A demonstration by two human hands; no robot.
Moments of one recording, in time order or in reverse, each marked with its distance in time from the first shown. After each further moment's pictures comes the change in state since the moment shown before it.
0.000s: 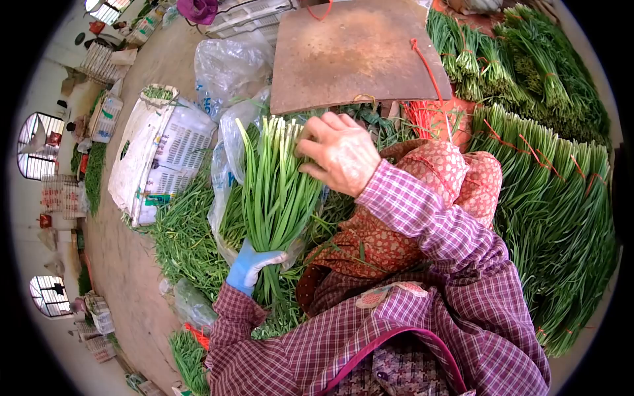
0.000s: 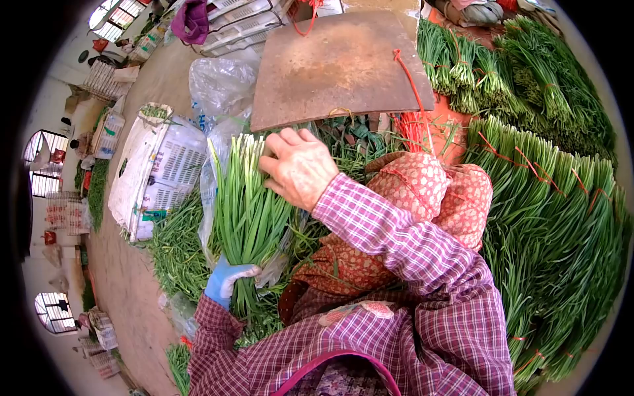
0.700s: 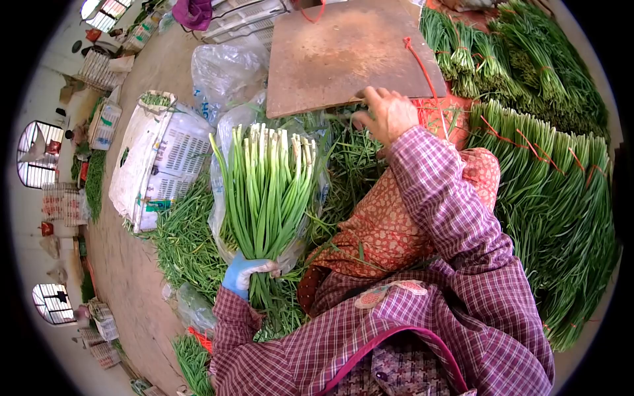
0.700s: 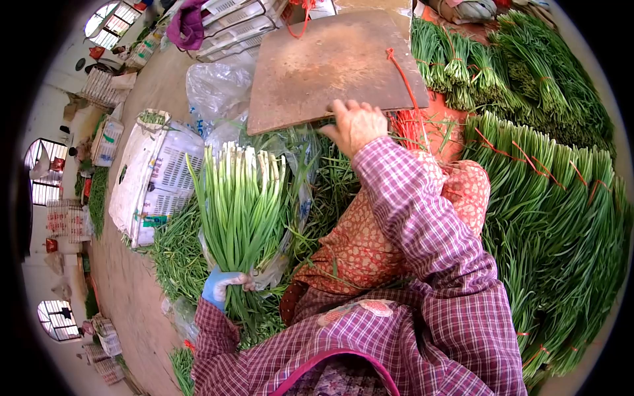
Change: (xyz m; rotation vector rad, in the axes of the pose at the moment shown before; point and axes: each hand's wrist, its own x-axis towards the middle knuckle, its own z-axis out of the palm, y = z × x) left_hand -0.008 -0.014 -0.022 -0.047 -0.052 0.009; right_hand -0.020 0.082 -0.014 -0.248 -0.220 0.555
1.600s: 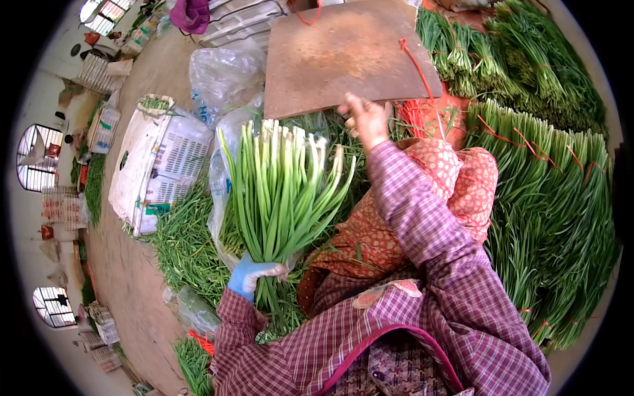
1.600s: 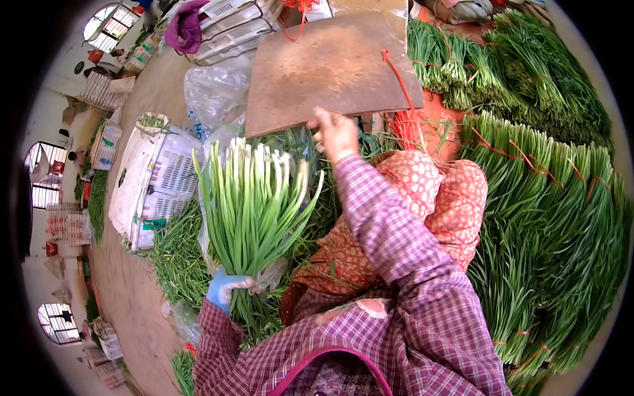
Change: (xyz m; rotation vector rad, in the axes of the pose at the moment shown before) left_hand 0.008 0.001 0.011 -0.064 -0.187 -0.016; right_hand 0.007 -0.022 0.051 1.419 0.084 0.539
